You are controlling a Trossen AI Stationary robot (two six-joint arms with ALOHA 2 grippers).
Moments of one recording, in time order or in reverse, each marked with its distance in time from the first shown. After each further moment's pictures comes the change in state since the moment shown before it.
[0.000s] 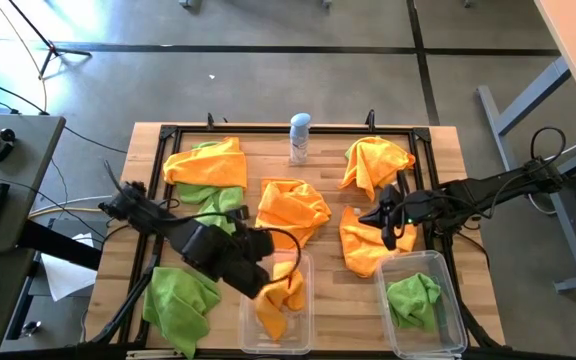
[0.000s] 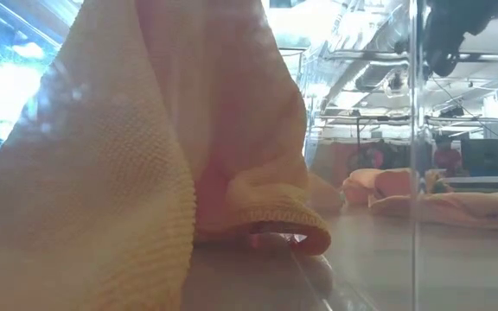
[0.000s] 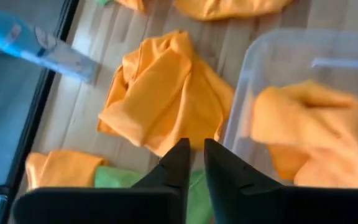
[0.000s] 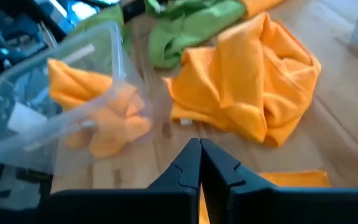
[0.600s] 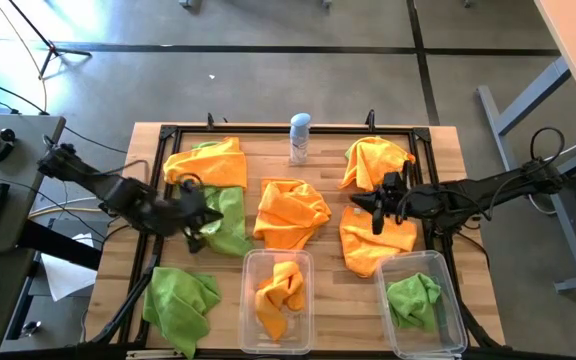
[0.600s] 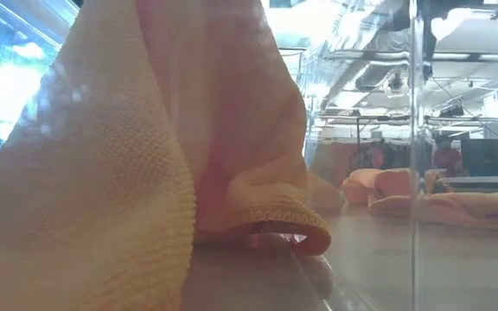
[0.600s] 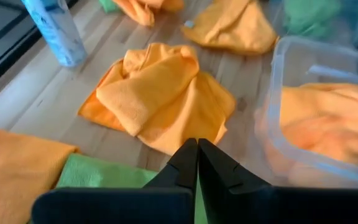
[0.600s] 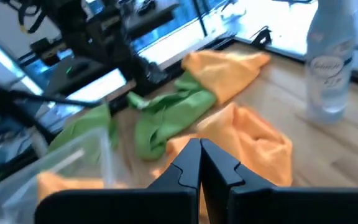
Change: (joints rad) left arm 0.045 -0.970 -1.091 0.678 0.057 0.046; right arm -0.031 0.047 0.000 0.277 0.265 0.008
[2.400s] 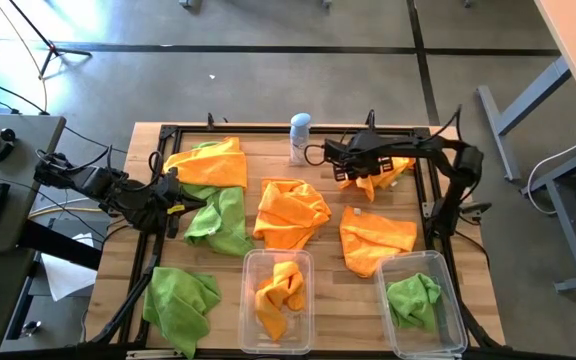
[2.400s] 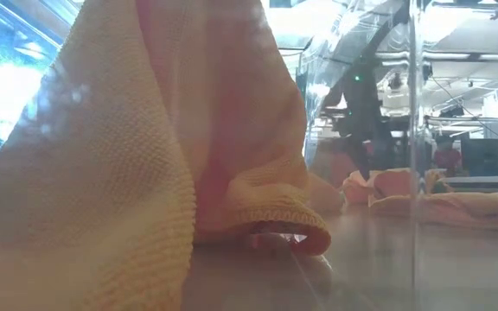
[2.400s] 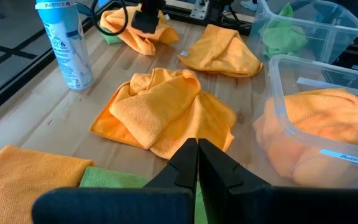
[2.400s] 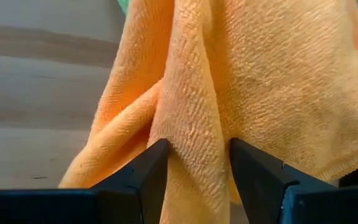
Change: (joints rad) left arm 0.100 -0.416 -0.231 0.066 0.087 0.195; right arm -0.701 0.956 0.523 -0.904 -0.174 0.417
